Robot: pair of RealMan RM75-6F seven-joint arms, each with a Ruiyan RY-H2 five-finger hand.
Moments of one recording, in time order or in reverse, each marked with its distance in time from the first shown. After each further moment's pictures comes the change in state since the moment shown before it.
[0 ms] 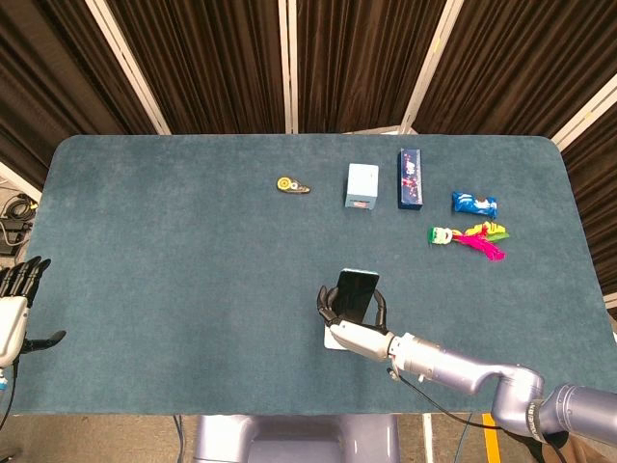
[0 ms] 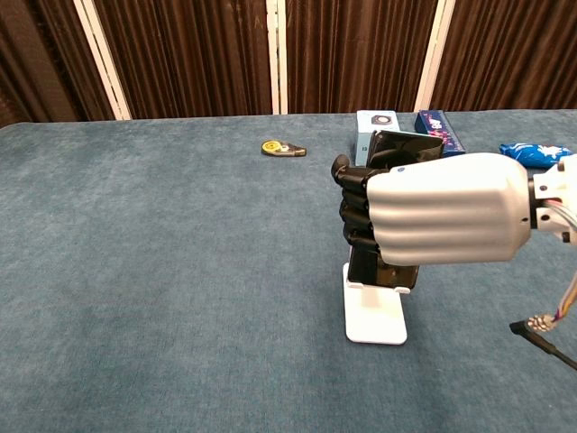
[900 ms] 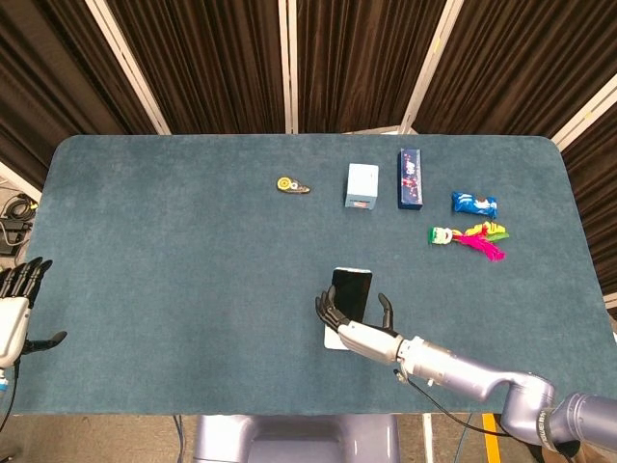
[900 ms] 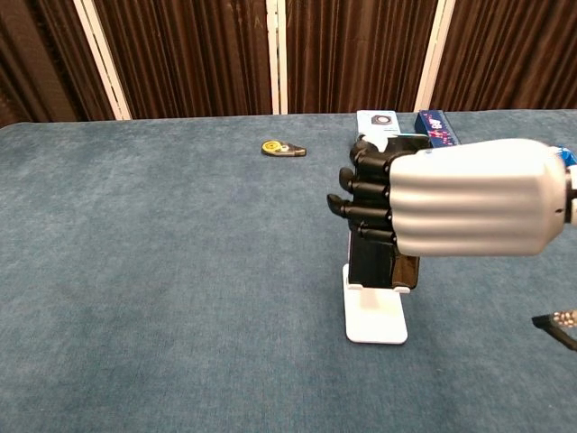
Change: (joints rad) left arm 0.001 -0.001 0.006 -0.003 0.009 0.004 0.005; right arm -0.046 0.040 -0.019 -0.017 -0.023 0.105 0.064
